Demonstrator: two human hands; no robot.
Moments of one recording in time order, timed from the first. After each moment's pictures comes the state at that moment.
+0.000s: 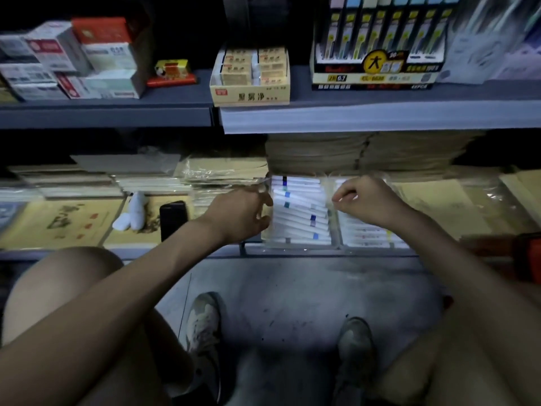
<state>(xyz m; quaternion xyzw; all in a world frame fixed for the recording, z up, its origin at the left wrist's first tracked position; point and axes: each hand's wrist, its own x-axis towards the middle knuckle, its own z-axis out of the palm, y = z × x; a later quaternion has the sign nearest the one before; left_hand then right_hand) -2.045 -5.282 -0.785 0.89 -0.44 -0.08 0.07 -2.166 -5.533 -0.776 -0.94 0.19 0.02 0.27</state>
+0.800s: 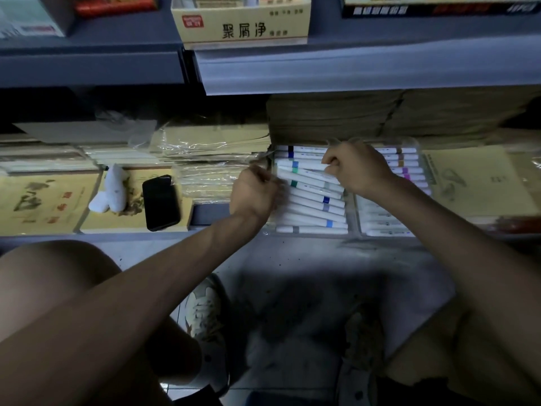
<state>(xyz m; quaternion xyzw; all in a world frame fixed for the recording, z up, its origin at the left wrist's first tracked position) -2.021 -5.343 -0.869 0.88 -0.05 -0.17 0.44 -2.078 -5.550 -0.857 -0.97 0.16 0.04 0.18</state>
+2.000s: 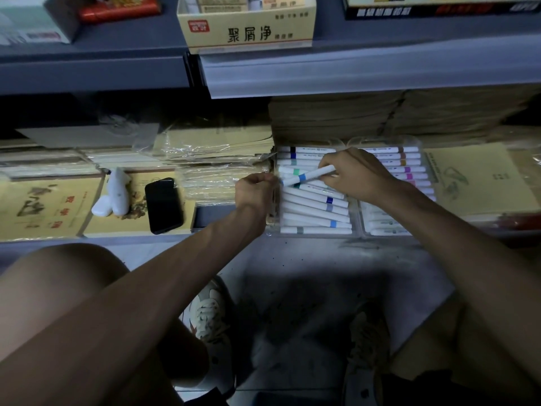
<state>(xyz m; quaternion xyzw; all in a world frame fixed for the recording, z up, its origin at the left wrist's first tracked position) -2.016 -5.350 -0.881 0.72 0.16 -0.25 0.62 -2.083 -5.544 -0.857 -0.98 0.09 0.04 0.17</state>
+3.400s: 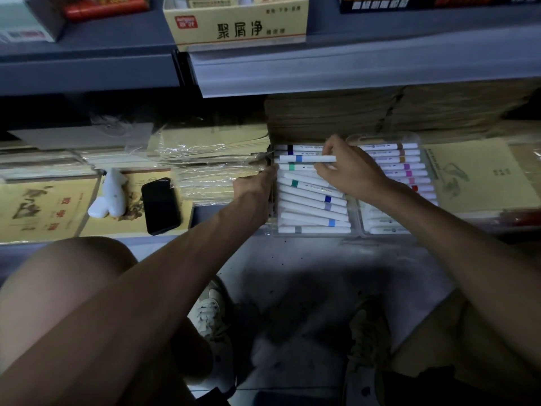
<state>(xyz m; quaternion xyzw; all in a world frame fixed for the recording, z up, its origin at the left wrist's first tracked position) -2.010 -5.357 -0.871 0.69 0.22 -0.31 0.62 -2.082 -5.544 -0.871 -0.95 0.16 0.00 0.26</state>
